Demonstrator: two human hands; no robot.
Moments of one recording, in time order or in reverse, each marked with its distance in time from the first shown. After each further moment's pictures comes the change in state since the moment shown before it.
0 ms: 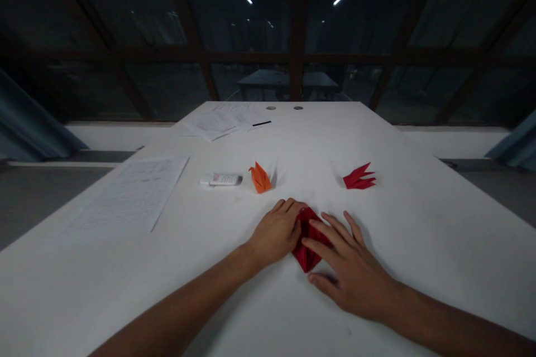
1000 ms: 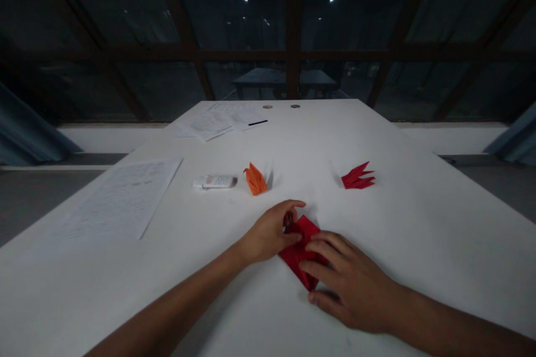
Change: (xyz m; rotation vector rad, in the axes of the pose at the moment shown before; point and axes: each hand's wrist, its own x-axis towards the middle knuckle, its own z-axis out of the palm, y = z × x) left_hand 0.004 -0.012 -0.007 -0.534 -0.081 -0.180; right_hand -0.001 -0.002 -0.010 0.145 -0.096 -0.142
